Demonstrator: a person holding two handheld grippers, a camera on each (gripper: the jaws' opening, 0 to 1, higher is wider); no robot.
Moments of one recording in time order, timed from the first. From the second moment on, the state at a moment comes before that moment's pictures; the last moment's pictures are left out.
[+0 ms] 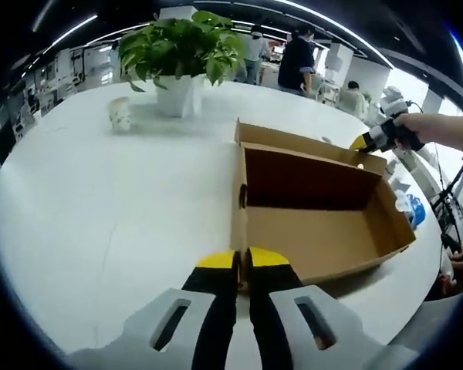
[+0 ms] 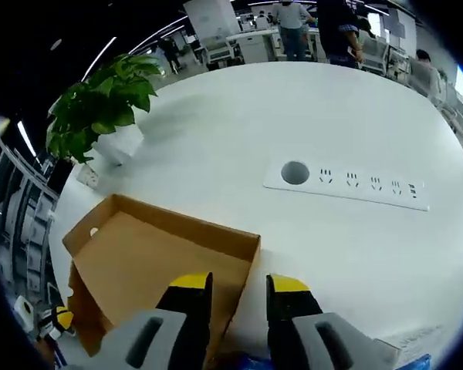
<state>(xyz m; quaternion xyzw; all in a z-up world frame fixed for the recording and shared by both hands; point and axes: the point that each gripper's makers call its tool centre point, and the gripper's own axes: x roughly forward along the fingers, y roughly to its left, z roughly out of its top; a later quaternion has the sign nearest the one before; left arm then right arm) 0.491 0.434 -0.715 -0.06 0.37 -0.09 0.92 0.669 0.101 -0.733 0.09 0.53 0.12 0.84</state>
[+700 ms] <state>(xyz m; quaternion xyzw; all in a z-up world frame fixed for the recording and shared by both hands) 0.490 0.431 -0.718 -0.04 0.37 -0.09 0.92 0.669 0.099 -0.748 0.09 0.56 0.11 0.82</state>
